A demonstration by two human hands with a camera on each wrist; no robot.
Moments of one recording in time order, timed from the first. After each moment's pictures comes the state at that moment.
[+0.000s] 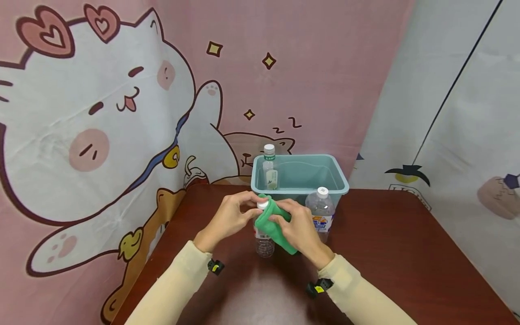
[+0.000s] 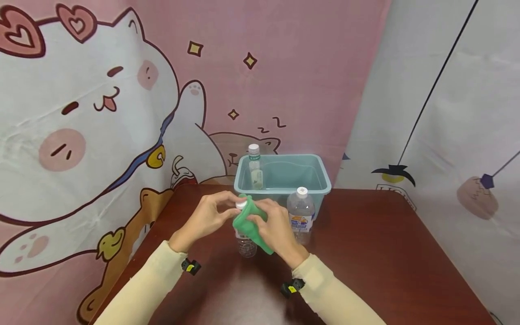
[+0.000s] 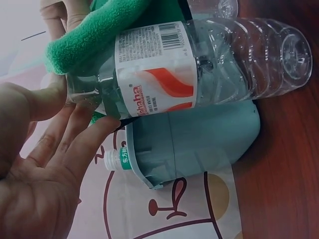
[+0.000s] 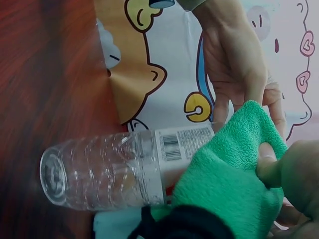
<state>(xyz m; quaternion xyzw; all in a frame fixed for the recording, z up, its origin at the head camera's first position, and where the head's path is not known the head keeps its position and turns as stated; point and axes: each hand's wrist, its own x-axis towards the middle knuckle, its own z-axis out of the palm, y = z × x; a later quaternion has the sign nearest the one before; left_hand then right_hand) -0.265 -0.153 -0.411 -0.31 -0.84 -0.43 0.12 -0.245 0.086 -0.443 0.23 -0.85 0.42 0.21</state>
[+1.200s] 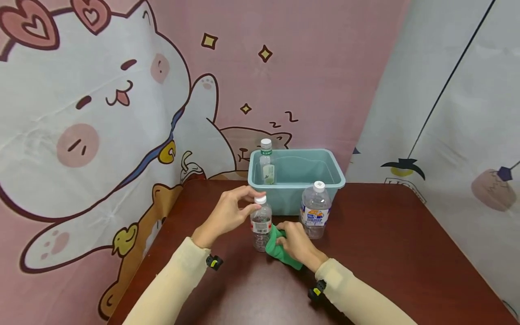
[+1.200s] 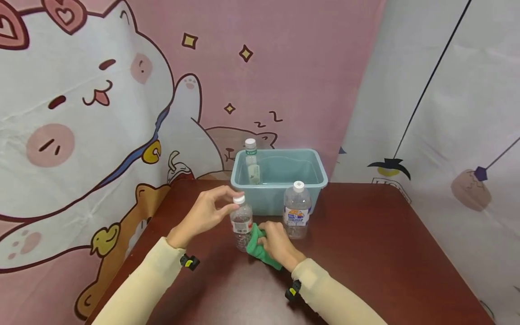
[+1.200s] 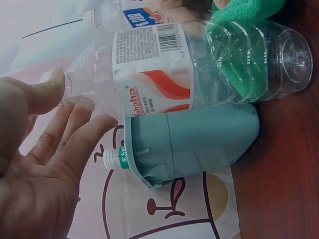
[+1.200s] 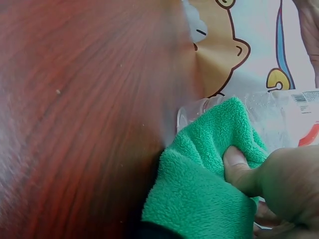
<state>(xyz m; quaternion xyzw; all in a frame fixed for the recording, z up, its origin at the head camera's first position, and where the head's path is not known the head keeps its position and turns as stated) -0.266 -0.152 -0.413 -0.31 -0.84 -0.42 0.12 -0.258 0.100 -0.535 0.23 -0.91 0.32 0.10</state>
